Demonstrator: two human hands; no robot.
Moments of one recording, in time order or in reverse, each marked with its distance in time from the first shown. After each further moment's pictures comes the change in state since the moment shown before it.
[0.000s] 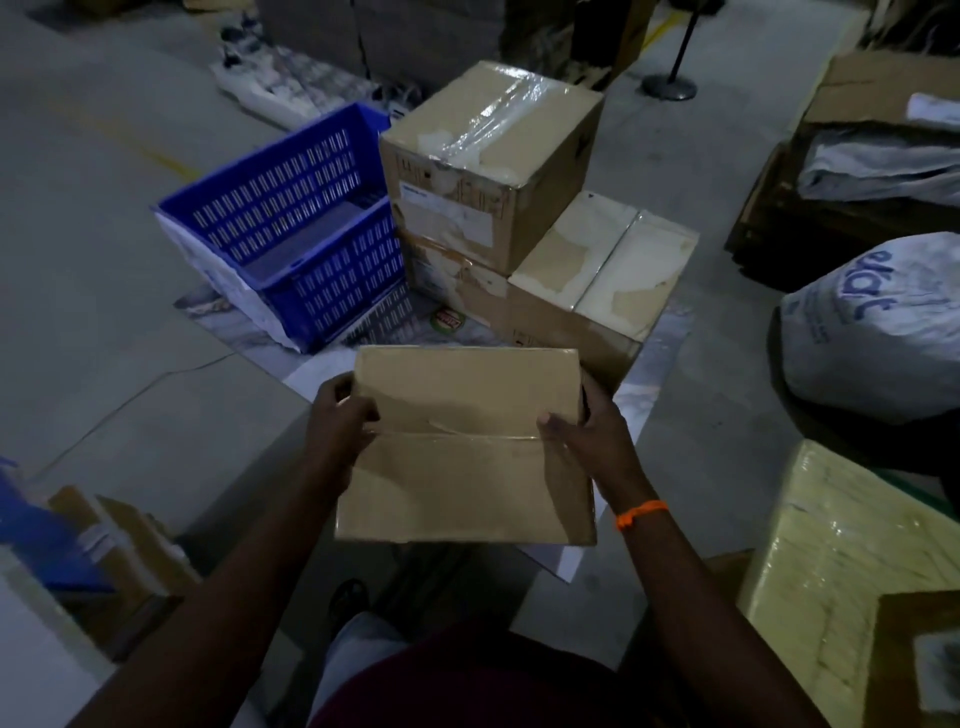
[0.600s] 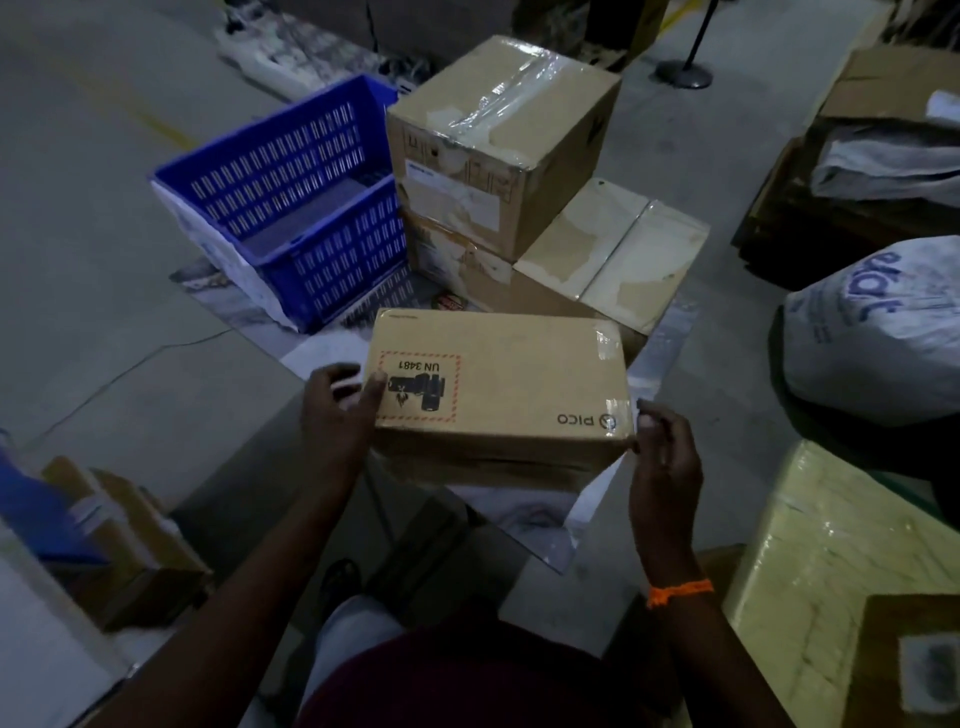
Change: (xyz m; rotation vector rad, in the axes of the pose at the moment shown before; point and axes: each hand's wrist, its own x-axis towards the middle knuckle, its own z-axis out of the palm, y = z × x) left_hand -0.035 -0.010 0.002 0.175 0.110 0.278; right_hand -0.068 -0.004 -0.024 0.047 0.526 -0.108
